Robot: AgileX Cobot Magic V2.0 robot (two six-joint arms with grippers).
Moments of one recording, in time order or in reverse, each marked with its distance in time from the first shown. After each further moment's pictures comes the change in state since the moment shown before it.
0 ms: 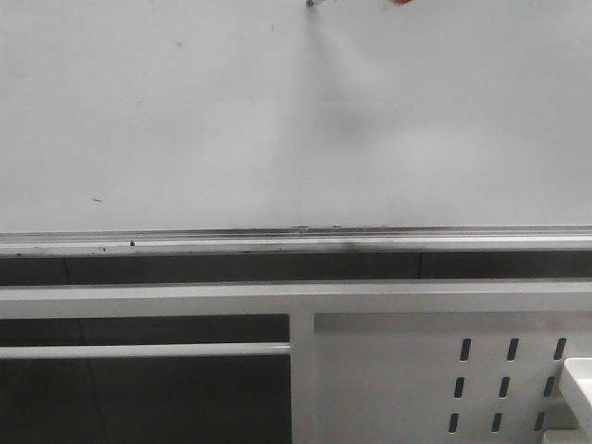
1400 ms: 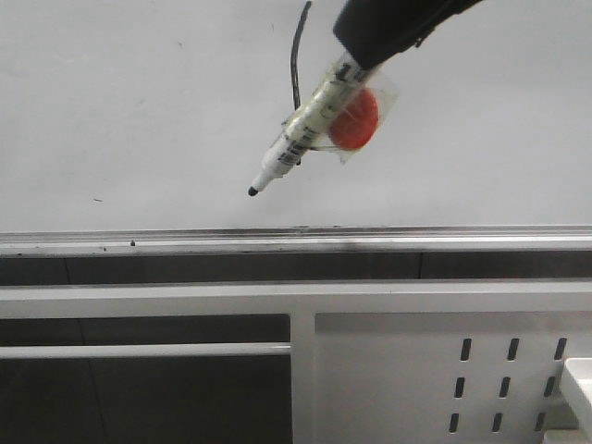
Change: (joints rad) left arm -0.237 0.004 0.000 0.265 0.126 0.000; right arm 0.065 0.196 -0.335 -0.107 0.695 0.000
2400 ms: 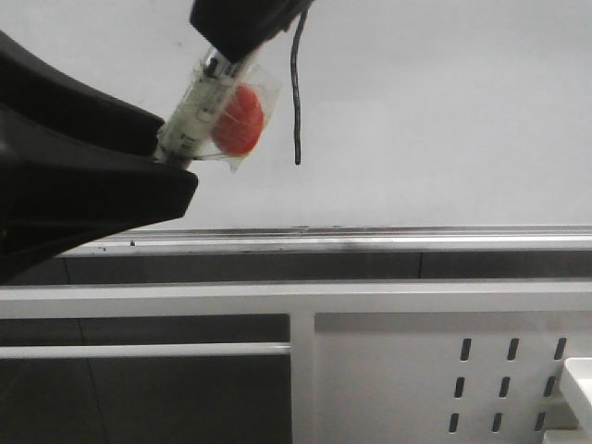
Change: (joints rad) left arm -0.190 0.644 -0.070 0.238 -0.372 0.000; right arm 0.149 0.134 -0.158 -0.032 0.078 0.000
